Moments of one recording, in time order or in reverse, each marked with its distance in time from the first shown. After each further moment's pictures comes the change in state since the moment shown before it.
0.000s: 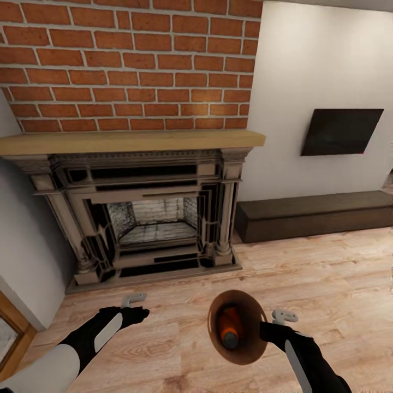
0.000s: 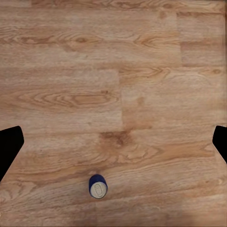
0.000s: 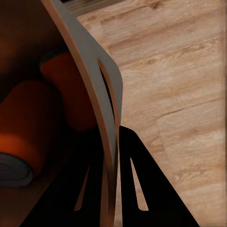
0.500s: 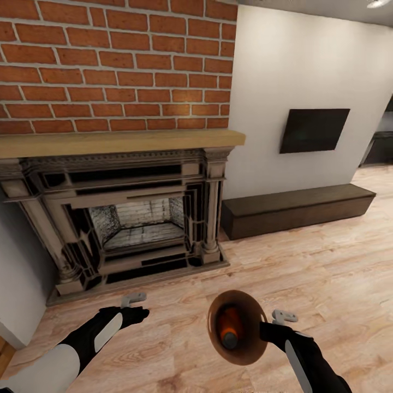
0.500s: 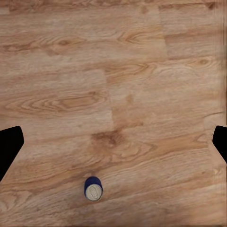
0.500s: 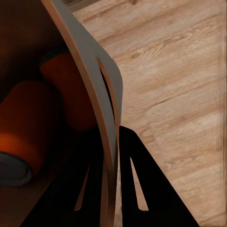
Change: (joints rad) left arm 0.000 0.000 0.000 -0.001 0.000 0.000 0.001; right arm 0.000 -0.001 0.001 0.000 -0.001 0.004 0.001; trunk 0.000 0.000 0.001
